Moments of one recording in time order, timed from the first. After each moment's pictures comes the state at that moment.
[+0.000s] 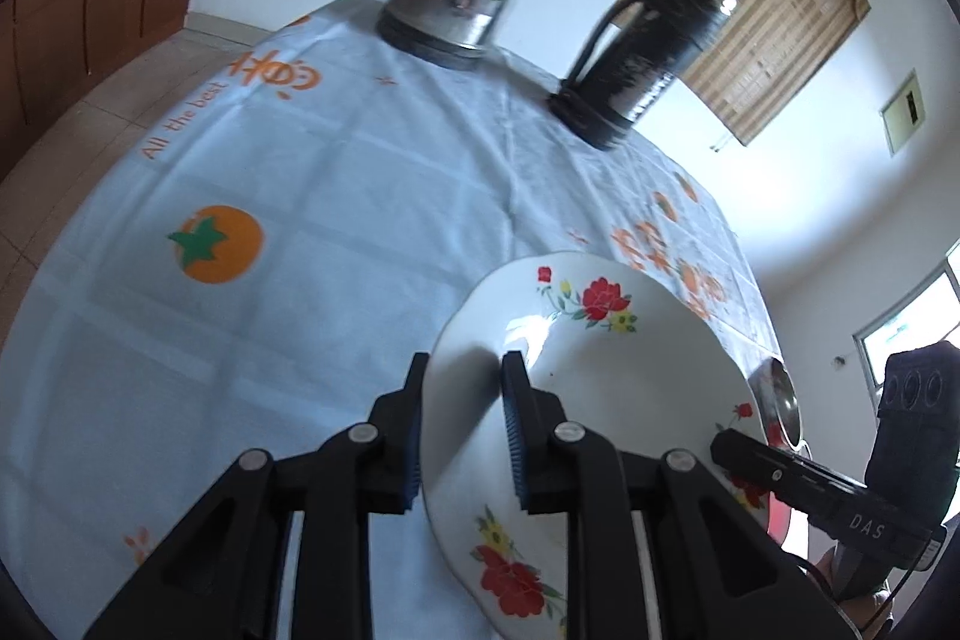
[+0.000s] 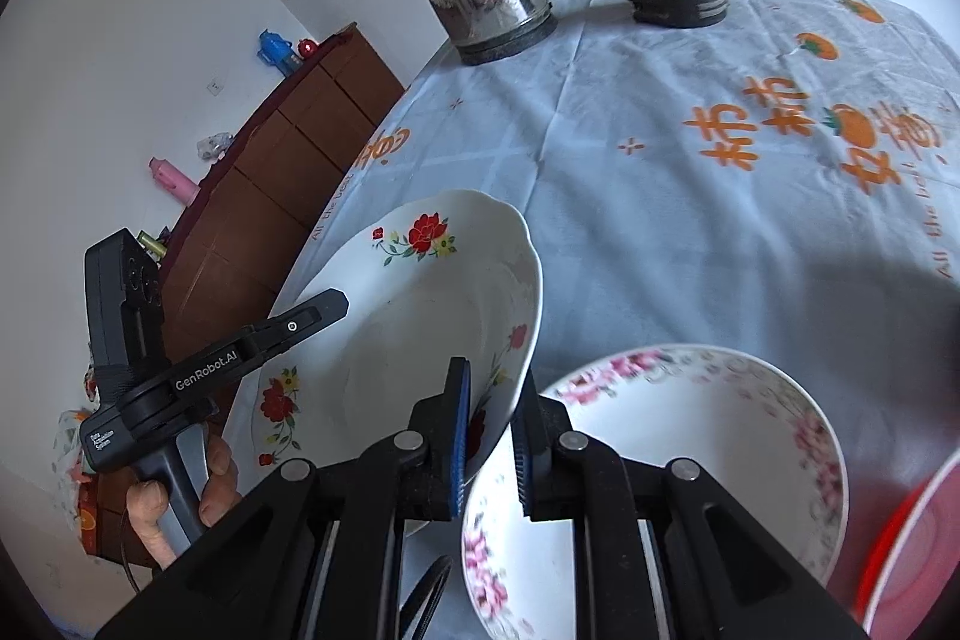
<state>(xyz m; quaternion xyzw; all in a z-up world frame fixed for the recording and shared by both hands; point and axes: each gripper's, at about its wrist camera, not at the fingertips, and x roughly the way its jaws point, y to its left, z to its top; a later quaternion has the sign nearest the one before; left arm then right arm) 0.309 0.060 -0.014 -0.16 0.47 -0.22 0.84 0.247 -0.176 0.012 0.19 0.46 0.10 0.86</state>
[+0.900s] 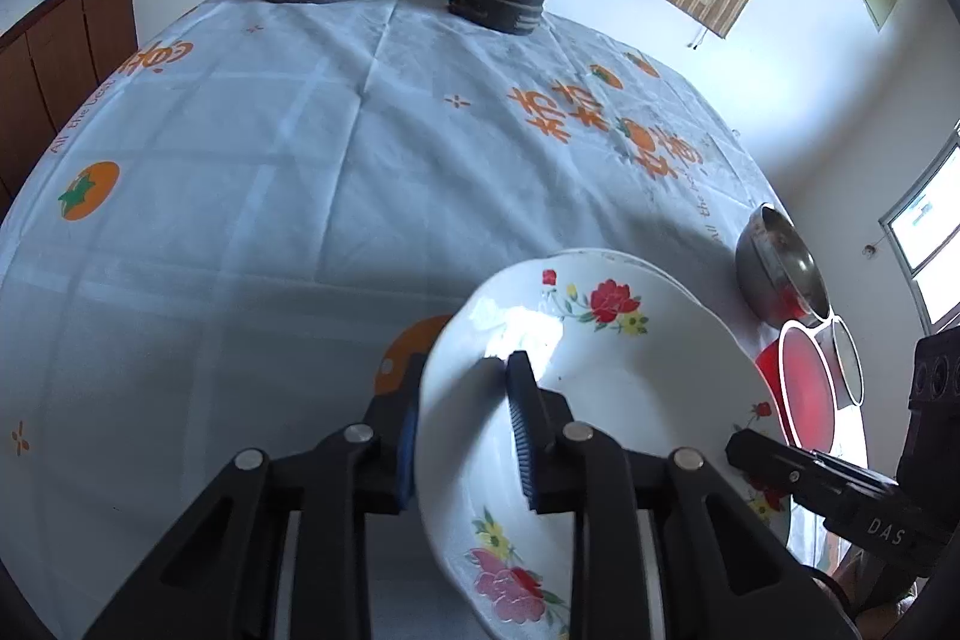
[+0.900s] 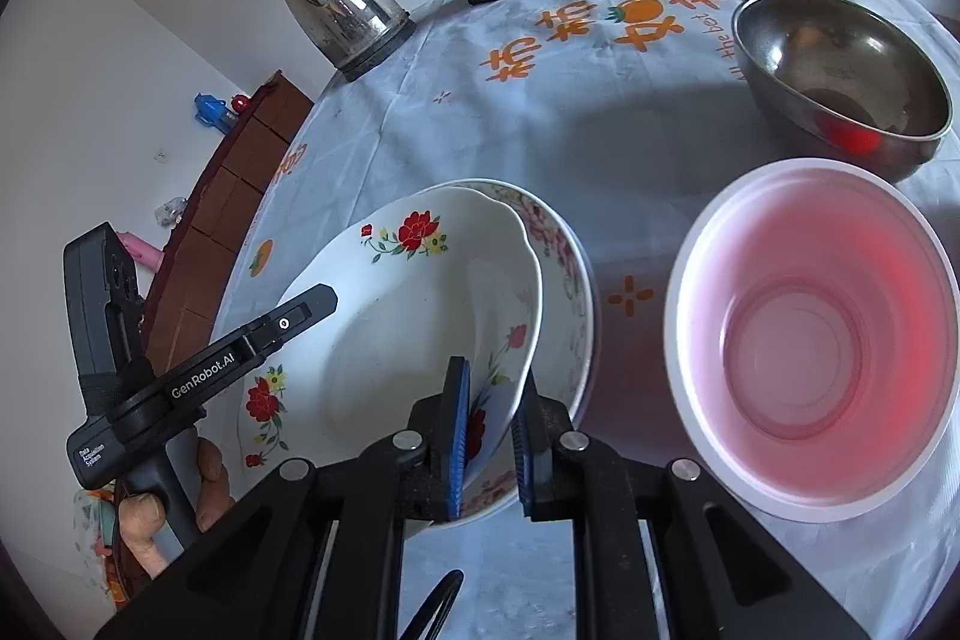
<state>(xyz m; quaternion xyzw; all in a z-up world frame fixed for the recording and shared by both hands) 0.241 -0.055 -0.037 -0.04 0.49 -0.24 0.83 0.146 -0.263 -0.032 0.26 0.46 0.02 0.85</state>
